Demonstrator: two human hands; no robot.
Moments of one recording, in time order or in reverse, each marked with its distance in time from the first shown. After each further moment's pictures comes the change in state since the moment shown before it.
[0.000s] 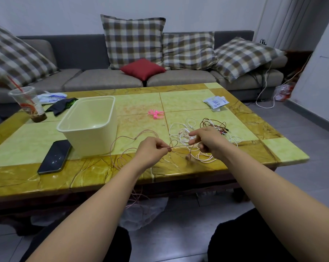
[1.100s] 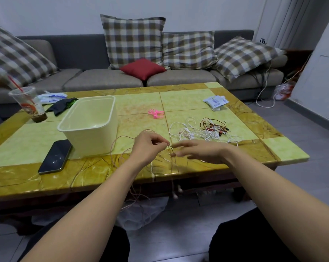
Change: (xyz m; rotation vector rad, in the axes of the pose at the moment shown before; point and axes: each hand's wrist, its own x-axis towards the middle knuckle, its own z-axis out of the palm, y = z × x) left_hand -0.002 0.000 -0.009 -0.108 0.121 0.109; right_hand -0.008 0.010 0.004 -0.410 -0.667 -0.101
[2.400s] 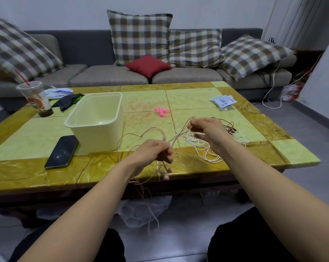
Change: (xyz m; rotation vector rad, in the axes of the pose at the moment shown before) left_hand -0.011 -0.014 -0.021 -0.323 -0.392 -0.161; right_hand 0.021 -0.020 -0.007 0.539 0.696 -0.186
